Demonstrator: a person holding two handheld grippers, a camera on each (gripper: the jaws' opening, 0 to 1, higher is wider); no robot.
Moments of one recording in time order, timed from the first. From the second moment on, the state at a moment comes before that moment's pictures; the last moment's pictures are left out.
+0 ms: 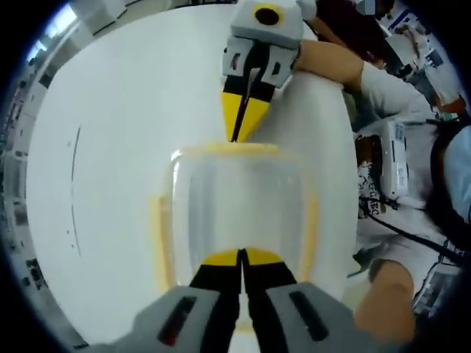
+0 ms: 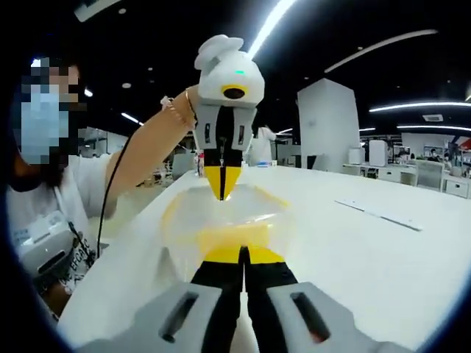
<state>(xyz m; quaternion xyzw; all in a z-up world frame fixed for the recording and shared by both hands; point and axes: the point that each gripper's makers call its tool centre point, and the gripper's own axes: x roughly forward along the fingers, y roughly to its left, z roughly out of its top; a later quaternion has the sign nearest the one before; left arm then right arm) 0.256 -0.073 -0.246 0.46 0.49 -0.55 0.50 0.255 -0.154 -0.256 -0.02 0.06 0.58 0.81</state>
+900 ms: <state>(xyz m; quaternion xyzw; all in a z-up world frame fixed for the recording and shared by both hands) 0.251 -0.074 -0.246 0.45 0.52 -0.54 0.49 0.251 -0.151 -0.258 0.01 0.09 0.58 0.81</state>
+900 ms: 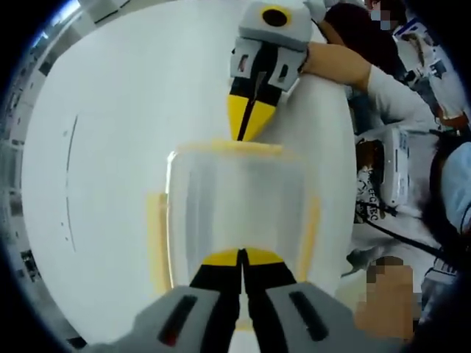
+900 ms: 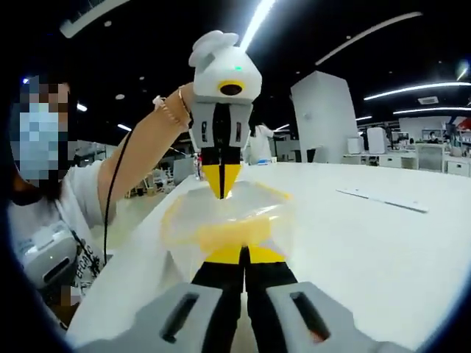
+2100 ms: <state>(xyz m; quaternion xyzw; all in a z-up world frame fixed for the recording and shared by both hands) 0.250 -0.071 -0.244 0.46 0.54 -0.52 0.48 0.249 -0.146 -0.261 -0.01 0.10 0.57 0.81</state>
